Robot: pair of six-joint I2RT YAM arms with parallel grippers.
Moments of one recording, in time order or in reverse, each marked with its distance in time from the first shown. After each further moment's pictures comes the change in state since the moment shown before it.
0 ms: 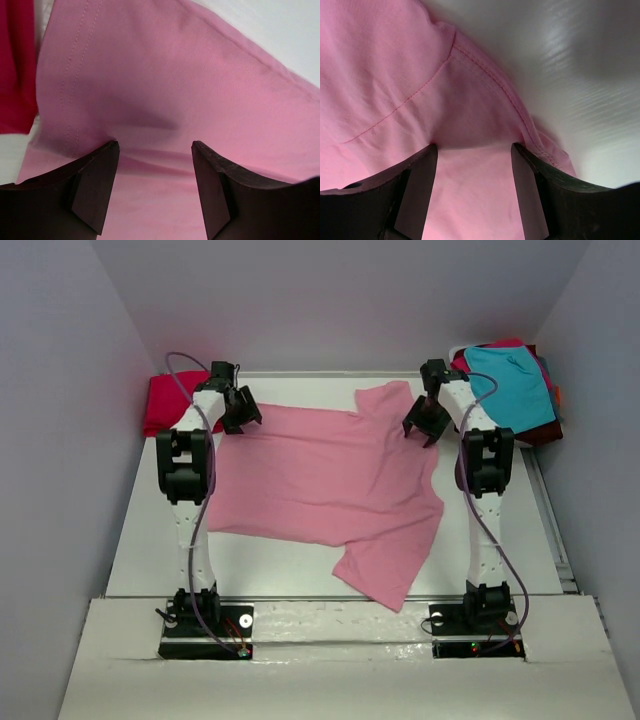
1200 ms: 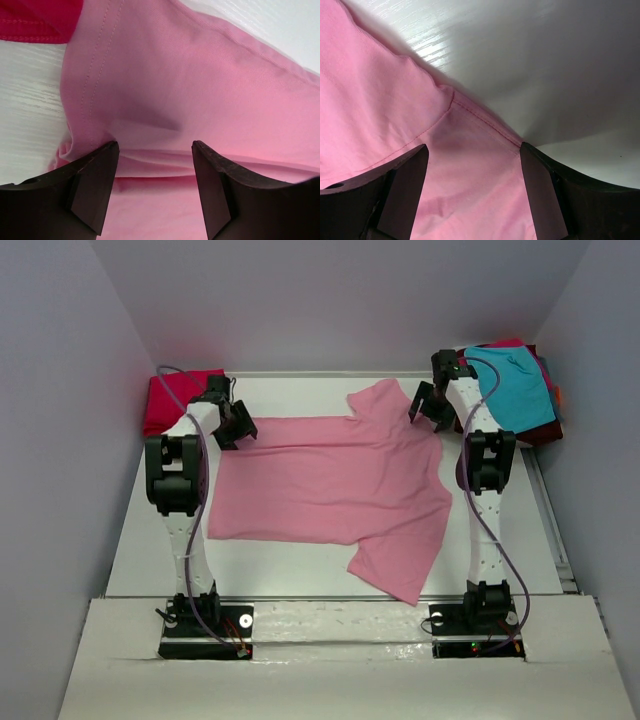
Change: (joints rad) left arm 0.009 -0.197 -0.322 0.065 -0.048 -0.043; right arm -0.050 0.107 0.206 0.059 -0.012 -0.244
